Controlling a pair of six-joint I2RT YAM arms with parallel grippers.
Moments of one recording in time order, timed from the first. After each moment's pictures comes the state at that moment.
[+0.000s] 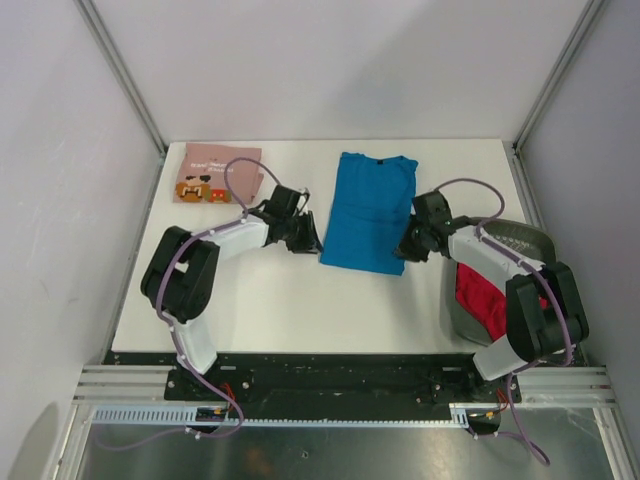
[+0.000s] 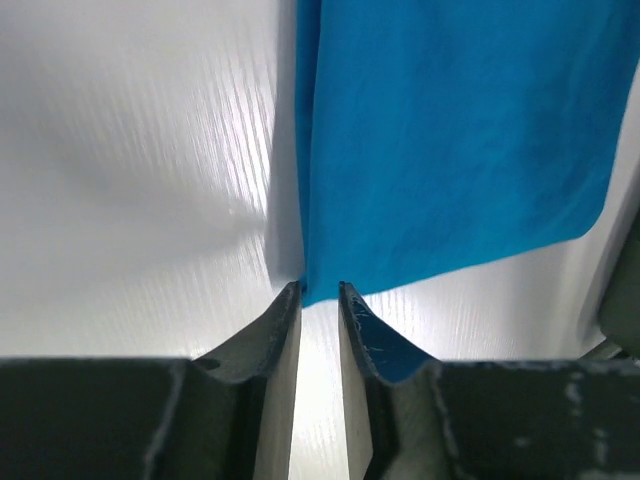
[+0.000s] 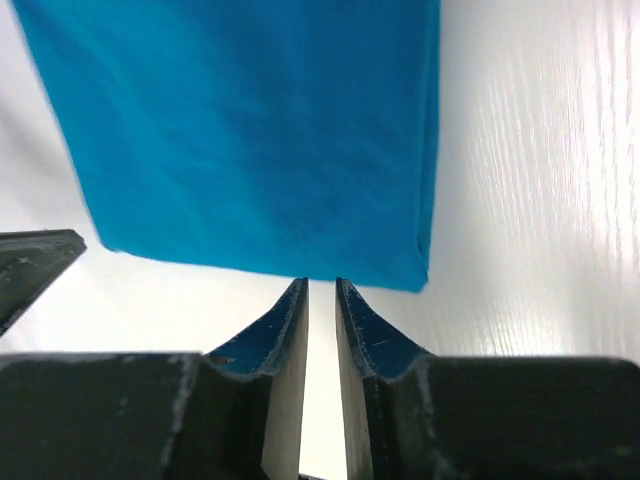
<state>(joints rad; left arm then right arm) -0.46 1.82 1.15 -0.26 0.28 -0.57 0.34 1.53 1.02 -0.45 -0.06 0.76</state>
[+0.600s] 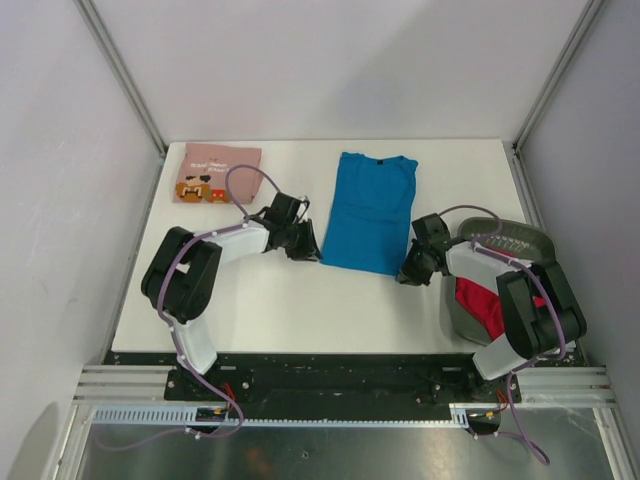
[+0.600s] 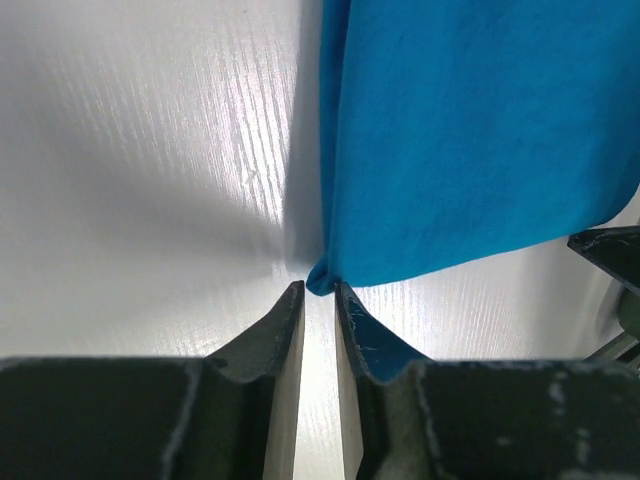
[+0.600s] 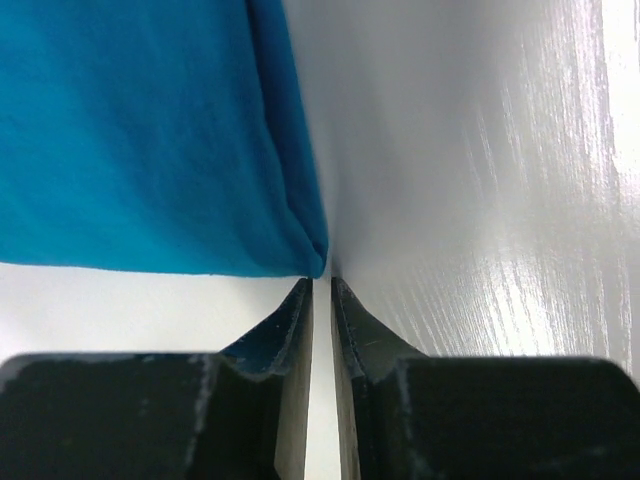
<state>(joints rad) -0.48 1.82 1.07 -0.22 0.29 -0.58 0.36 1.54 0.79 -0.36 -0.08 0.83</state>
